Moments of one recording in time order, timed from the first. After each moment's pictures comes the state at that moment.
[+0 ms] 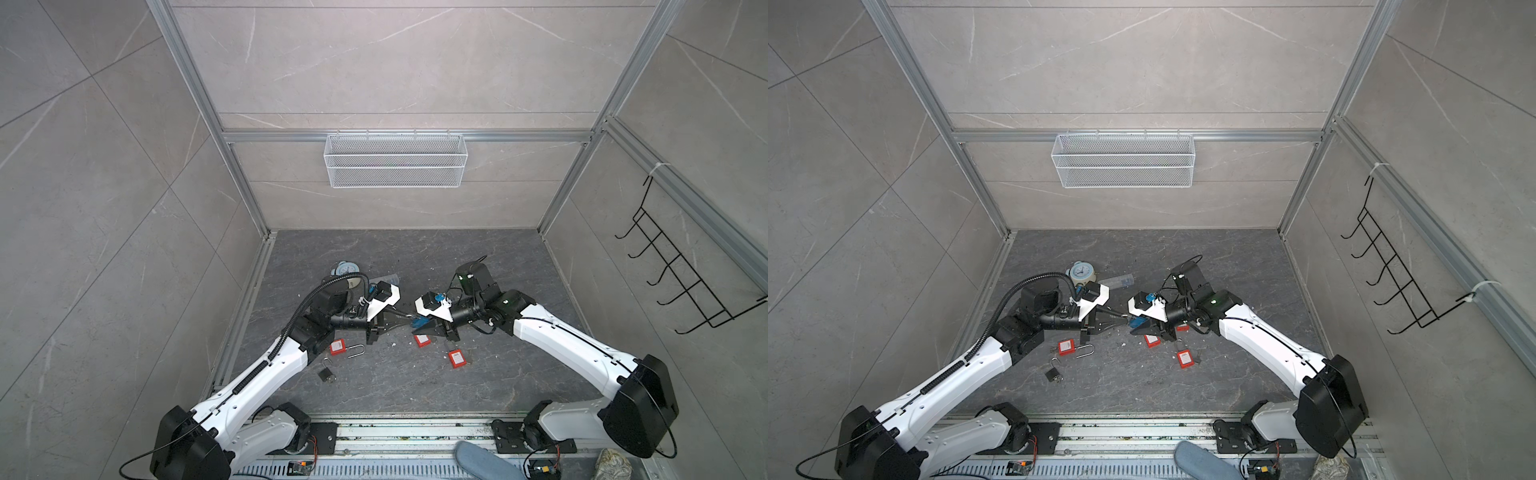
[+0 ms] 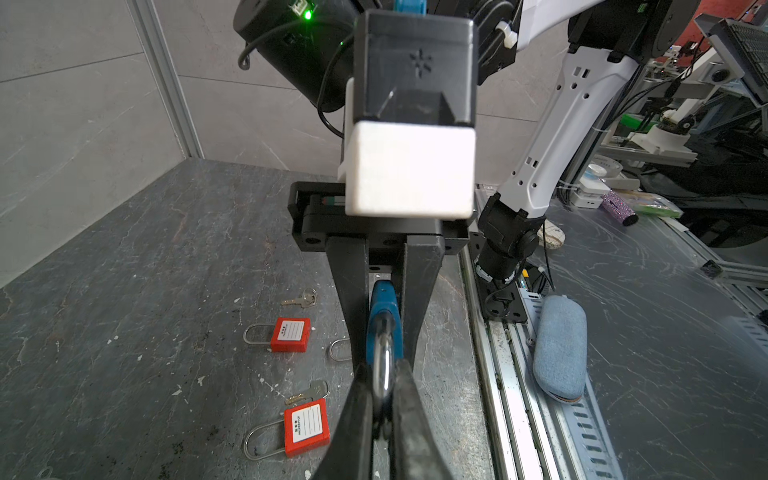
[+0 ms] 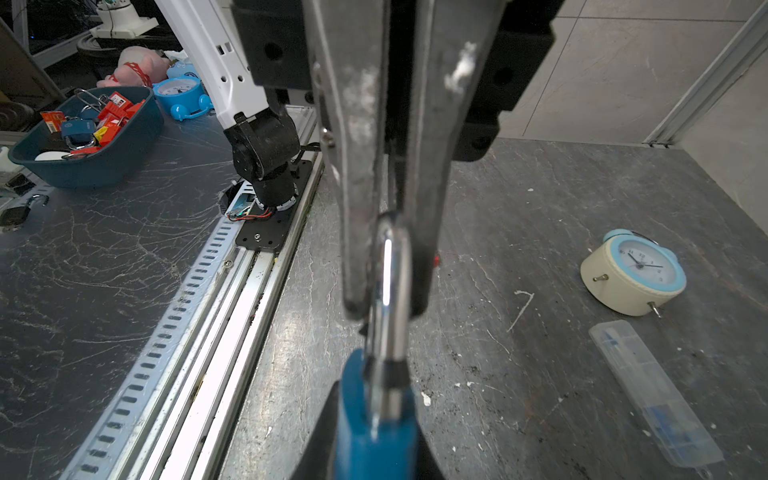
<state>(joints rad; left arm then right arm) -0.60 1.07 0.80 -0.06 0.92 0.21 0.62 1.36 1.06 -0.48 -0.93 -0.71</state>
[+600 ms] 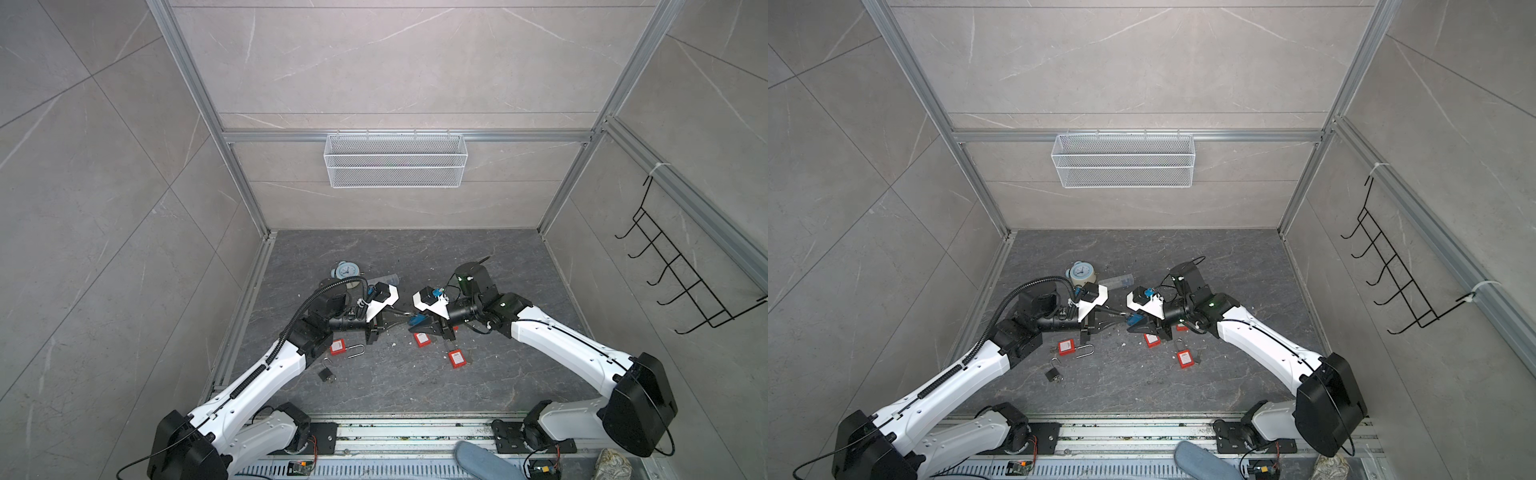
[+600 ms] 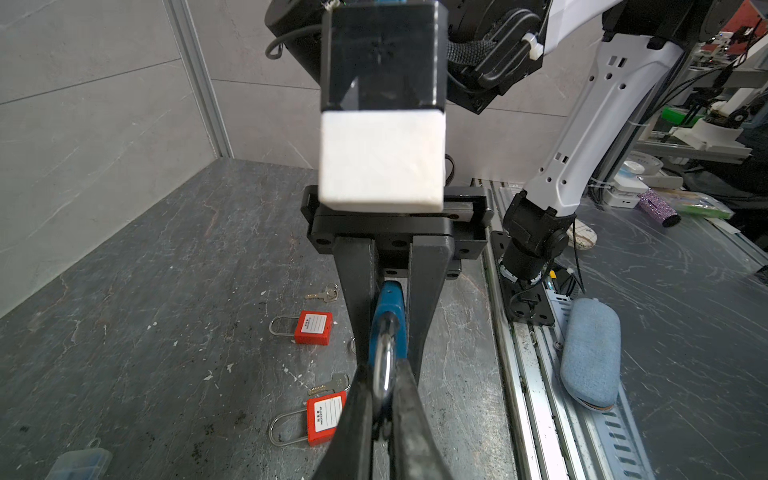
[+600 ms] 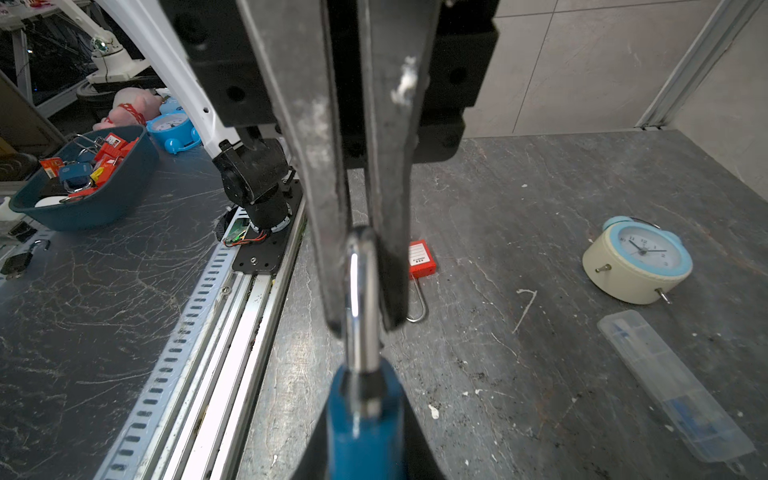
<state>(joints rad) -0.61 1.07 0.77 -0.03 0.85 0.23 0.63 1.37 1.02 -0.33 -0.93 -0.53</state>
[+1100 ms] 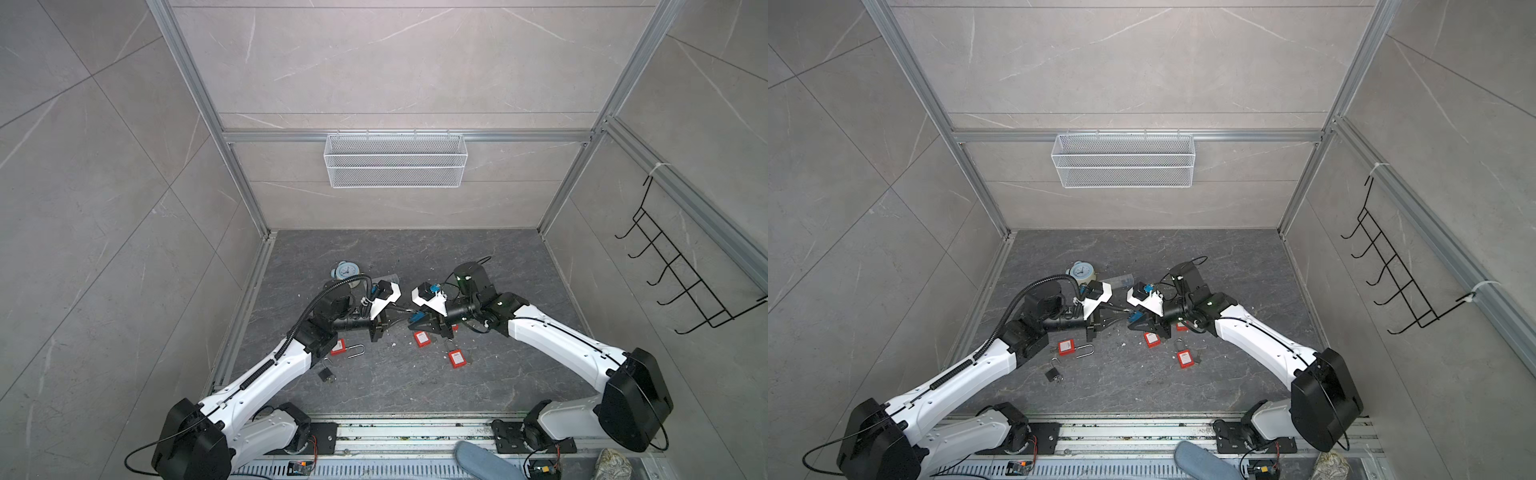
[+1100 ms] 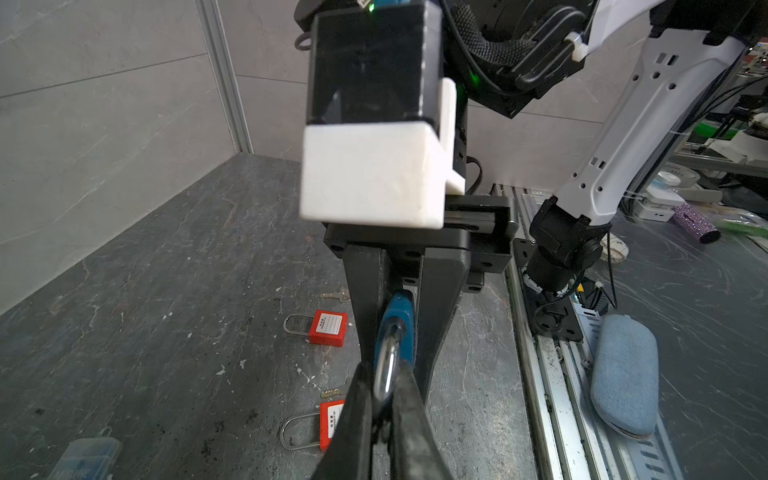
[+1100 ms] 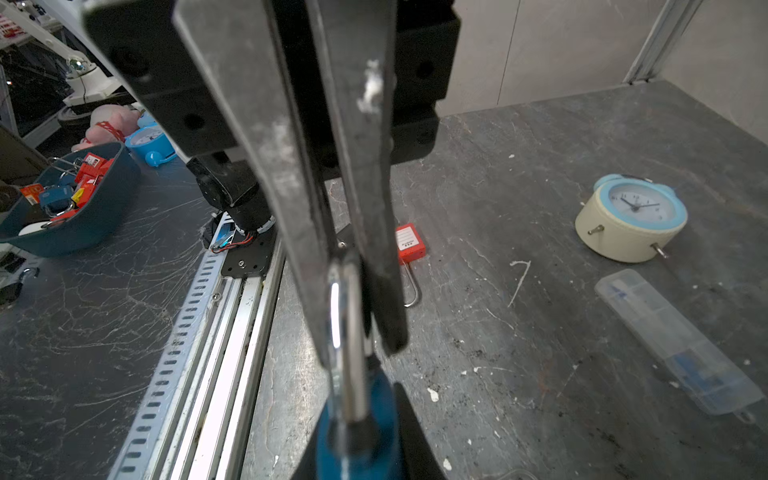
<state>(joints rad) -0.62 1.12 0.72 0.10 0.78 0.18 0.62 1.40 1.02 -0.32 -0.89 -0.44</state>
